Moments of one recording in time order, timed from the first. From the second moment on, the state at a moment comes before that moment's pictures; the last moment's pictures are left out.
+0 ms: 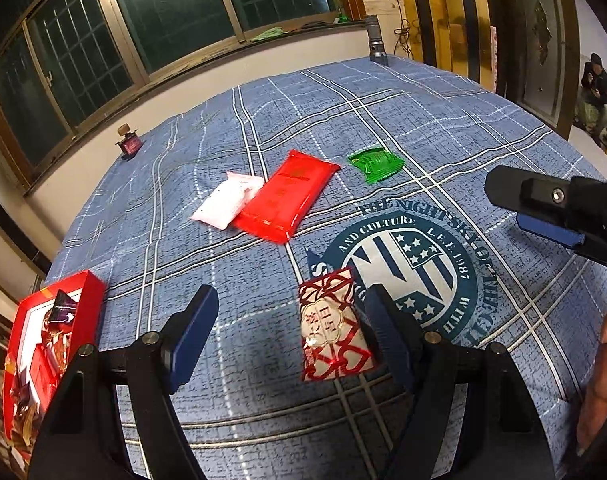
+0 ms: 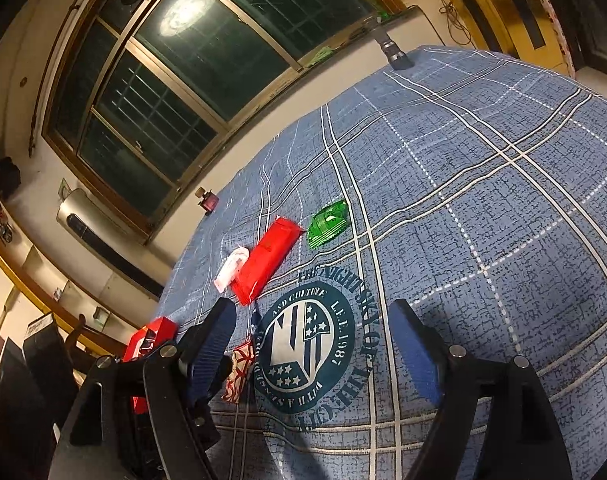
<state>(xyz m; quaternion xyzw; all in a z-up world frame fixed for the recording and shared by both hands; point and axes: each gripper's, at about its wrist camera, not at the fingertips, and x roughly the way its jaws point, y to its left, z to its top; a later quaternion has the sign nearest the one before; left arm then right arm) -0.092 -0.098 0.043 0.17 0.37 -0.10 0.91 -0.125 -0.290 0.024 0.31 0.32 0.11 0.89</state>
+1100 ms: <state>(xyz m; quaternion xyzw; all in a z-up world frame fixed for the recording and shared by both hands) -0.037 -0.055 0.021 0.09 0.46 -0.17 0.86 0.035 -0.230 0.016 0.05 0.49 0.03 0.87</state>
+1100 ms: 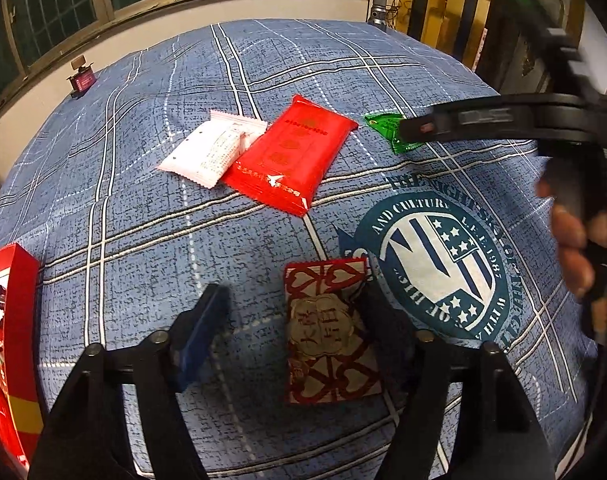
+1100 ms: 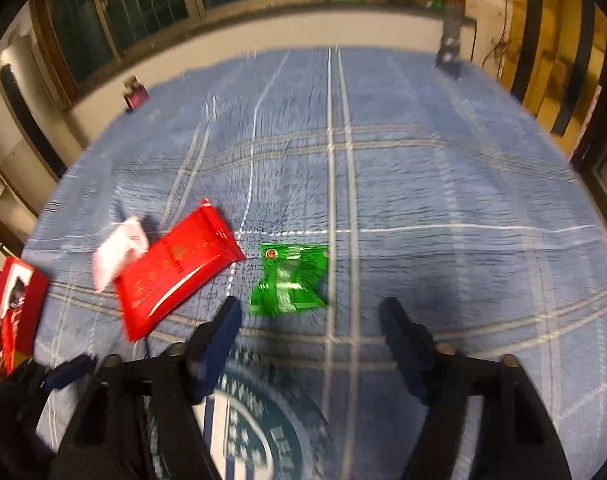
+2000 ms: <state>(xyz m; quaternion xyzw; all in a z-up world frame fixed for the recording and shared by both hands) -0.077 -0.012 0.031 0.07 0.47 -0.17 0.86 -0.068 -0.206 0.048 0.08 0.46 0.12 0.87</state>
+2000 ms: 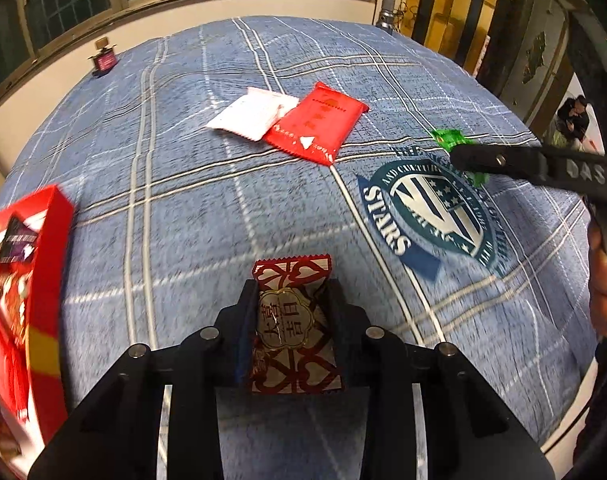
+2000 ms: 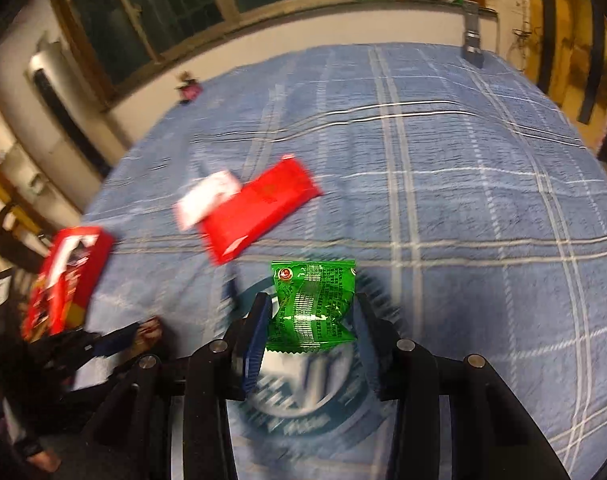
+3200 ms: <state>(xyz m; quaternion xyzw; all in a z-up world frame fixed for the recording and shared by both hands) -0.148 0.236 0.085 -0.06 0.34 0.09 0.94 -0.108 0.090 0.055 0.01 0.43 0.37 0.83</state>
